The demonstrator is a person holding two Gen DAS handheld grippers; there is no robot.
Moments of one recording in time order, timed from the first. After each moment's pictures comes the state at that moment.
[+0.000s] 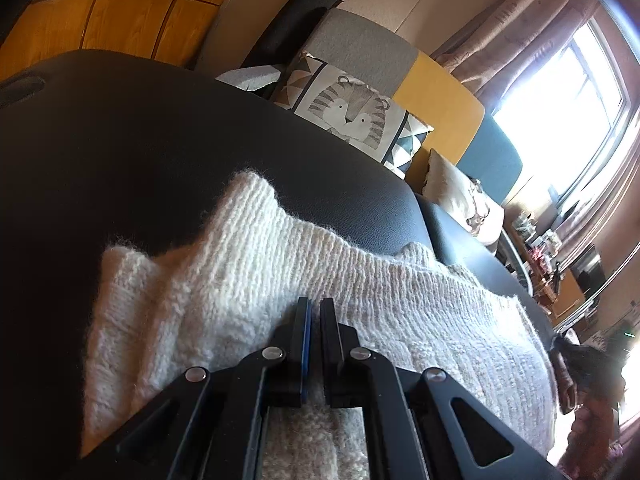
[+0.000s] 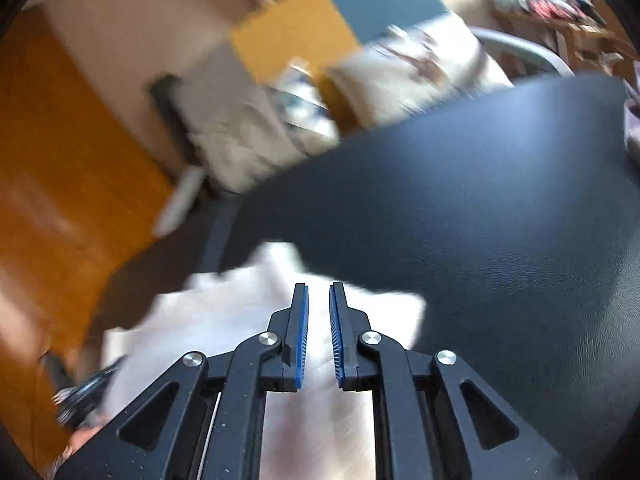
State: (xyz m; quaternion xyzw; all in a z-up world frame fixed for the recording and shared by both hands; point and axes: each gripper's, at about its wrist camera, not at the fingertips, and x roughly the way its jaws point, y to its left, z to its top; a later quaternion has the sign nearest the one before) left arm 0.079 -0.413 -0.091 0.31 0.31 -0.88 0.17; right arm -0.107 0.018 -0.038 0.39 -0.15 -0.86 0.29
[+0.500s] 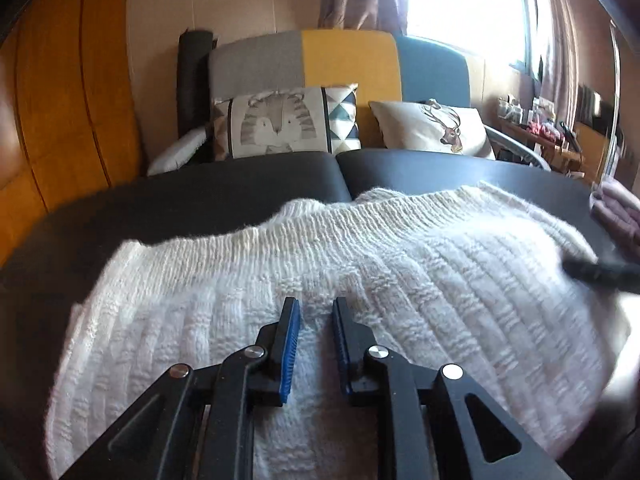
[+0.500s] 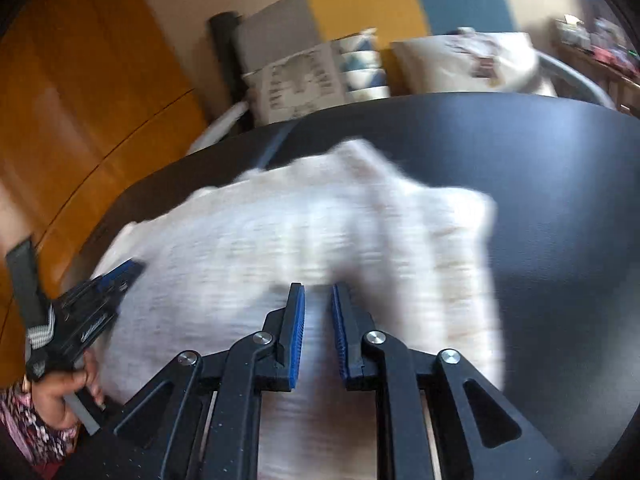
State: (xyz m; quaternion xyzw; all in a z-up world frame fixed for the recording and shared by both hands) left arm 0.059 -0.262 -0.069 0.33 0.05 -0.93 0.17; right arm -0.051 0.013 -0.078 0.41 -0.05 -0.86 0.30
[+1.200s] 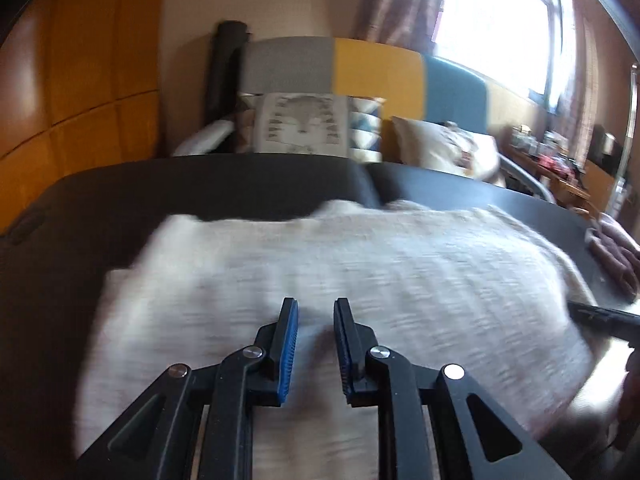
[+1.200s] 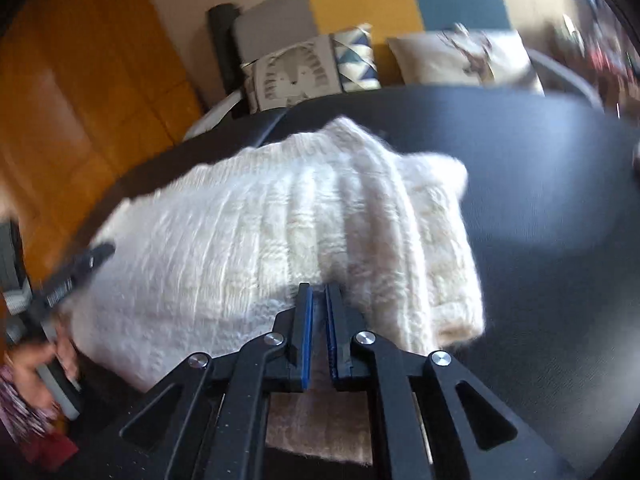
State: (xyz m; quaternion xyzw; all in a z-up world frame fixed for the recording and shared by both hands) left arm 0.117 -0.306 -0.059 0.31 0.10 -0.92 0.22; right arm -0.028 0.011 -0.082 0.43 -0.05 -0.85 0.31
